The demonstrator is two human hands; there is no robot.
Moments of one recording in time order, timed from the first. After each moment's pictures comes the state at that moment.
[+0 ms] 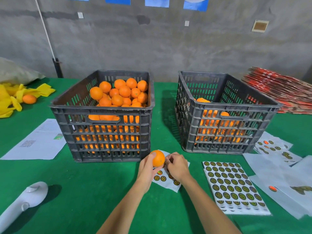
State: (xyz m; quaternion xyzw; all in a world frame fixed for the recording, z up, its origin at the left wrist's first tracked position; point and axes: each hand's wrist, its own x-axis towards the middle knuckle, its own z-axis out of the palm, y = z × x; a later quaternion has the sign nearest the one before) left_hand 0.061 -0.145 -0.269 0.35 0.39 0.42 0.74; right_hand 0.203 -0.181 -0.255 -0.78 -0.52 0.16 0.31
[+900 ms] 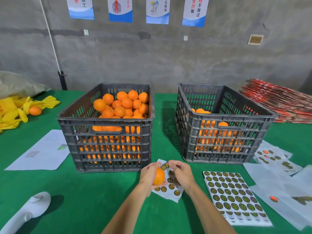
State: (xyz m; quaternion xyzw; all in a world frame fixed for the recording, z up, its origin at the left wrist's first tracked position) left_hand 0.065 -0.143 -0.235 0.34 0.52 0.32 0.72; right_hand 0.208 -0.190 -0.243 -0.67 -0.38 0.34 0.54
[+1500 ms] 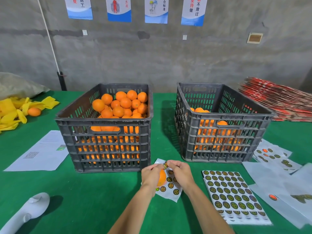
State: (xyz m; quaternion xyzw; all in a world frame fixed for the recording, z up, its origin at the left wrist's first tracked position) left_hand 0.082 -0.153 -0.237 0.38 0.57 0.37 0.63; right_hand 0.209 -0.188 -0.248 -0.65 -0.33 0.38 0.57
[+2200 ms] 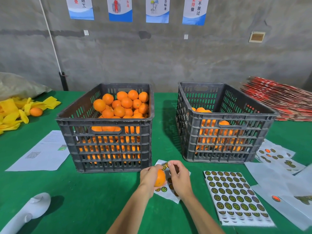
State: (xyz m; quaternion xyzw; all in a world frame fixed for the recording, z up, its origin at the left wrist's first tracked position) left_hand 0.072 -0.147 -0.236 0.31 0.56 0.34 0.70; right_hand 0.192 -0.201 -0.264 -0.64 -0.46 0.22 0.58
